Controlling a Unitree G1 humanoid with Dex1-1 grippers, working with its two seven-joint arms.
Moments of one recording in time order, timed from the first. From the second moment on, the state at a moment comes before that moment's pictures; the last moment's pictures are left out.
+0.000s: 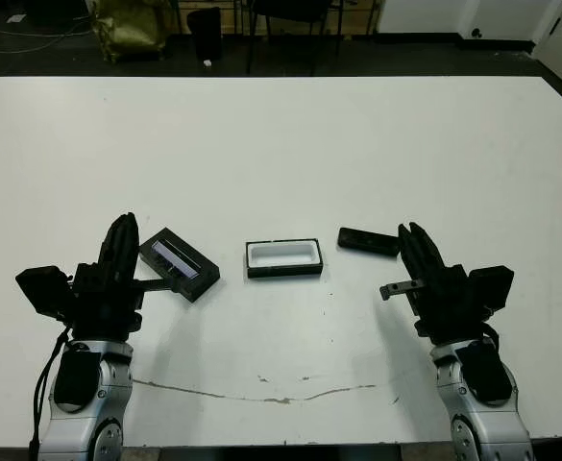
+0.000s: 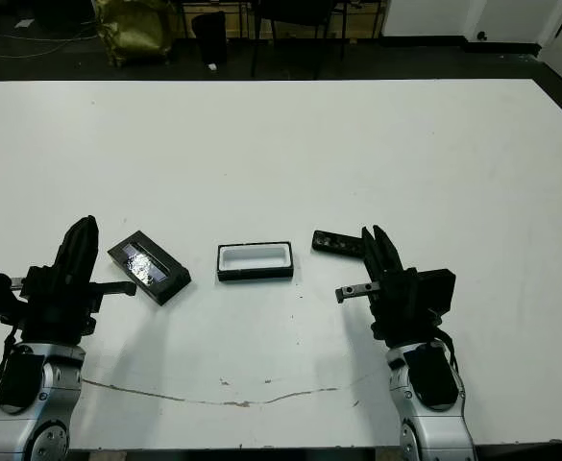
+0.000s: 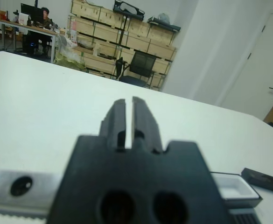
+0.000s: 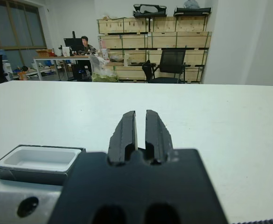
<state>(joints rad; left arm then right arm) 0.19 0.09 0.08 -0.44 -0.32 0.06 -0.07 0.14 -0.14 0.02 -0.33 0.11 0.01 0.16</state>
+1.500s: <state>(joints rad) 0.24 0.08 0.07 -0.44 -0.34 0.02 -0.13 -0.66 -0.68 0.14 0.29 0.07 0.13 0.93</state>
